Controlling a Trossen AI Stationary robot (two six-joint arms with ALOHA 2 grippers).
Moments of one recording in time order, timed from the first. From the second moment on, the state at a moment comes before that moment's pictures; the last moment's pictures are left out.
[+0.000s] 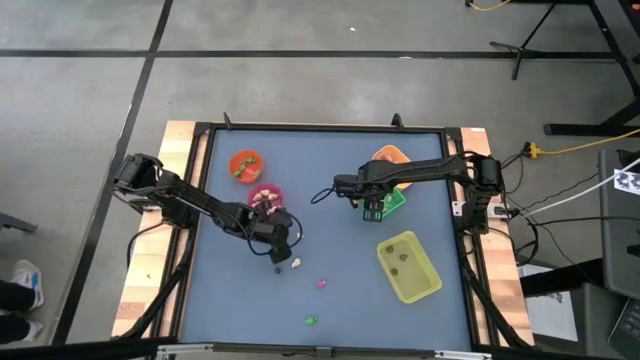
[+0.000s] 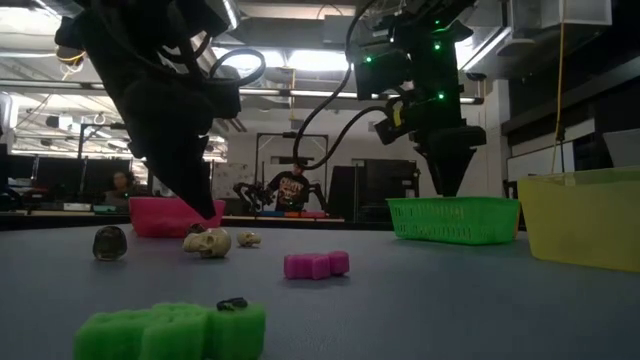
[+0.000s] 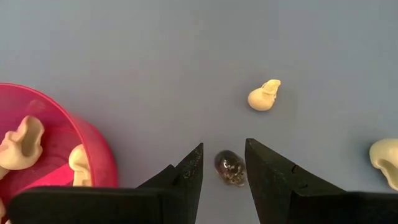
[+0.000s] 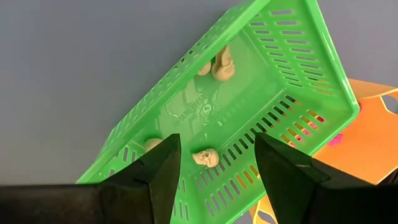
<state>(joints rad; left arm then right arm) -0.25 1.57 0.77 -0.33 -0.37 -0.63 -0.11 1.87 1.37 -1.17 0.26 0.02</state>
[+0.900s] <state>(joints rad) -0.25 1.66 0.77 -0.32 -0.35 -0.70 -0.11 1.87 1.37 -1.17 0.25 0.02</state>
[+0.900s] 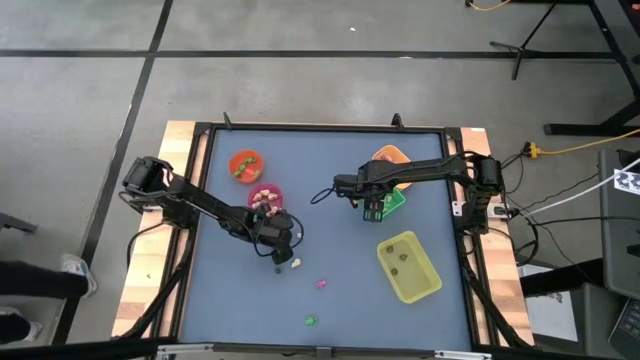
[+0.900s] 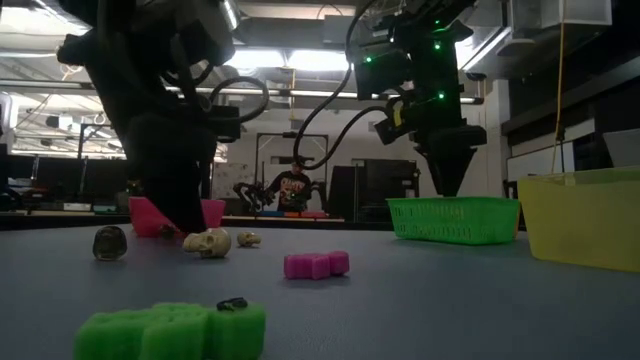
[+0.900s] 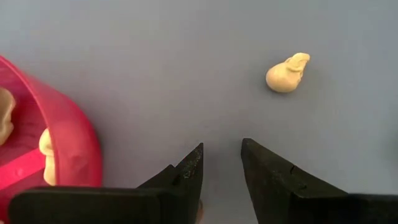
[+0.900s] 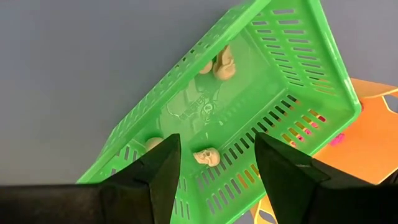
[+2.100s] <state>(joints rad) -0.12 1.66 0.91 -0.54 -0.17 -0.07 -0.11 1.87 1.37 -1.17 0.26 0.02</state>
